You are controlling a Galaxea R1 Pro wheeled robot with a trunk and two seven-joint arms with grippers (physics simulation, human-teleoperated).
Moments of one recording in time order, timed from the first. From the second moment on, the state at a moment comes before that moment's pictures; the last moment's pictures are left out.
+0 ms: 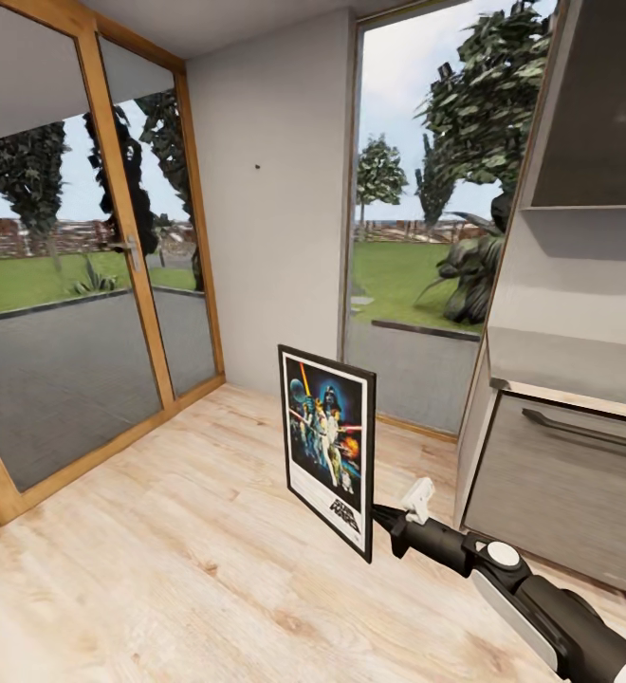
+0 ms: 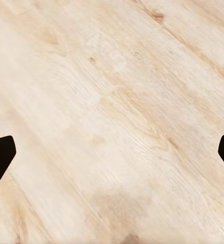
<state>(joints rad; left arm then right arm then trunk) 0.14 0.01 0.34 -0.82 0.05 -0.07 -0.02 -0.47 -0.39 0.63 -1.09 -0.52 -0.03 0.46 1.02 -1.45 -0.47</state>
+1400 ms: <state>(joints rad) 0.14 0.09 0.34 -0.86 0.05 -0.07 -0.13 -0.47 -0.39 0.59 -1.06 -0.52 -0.03 0.46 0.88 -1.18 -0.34</state>
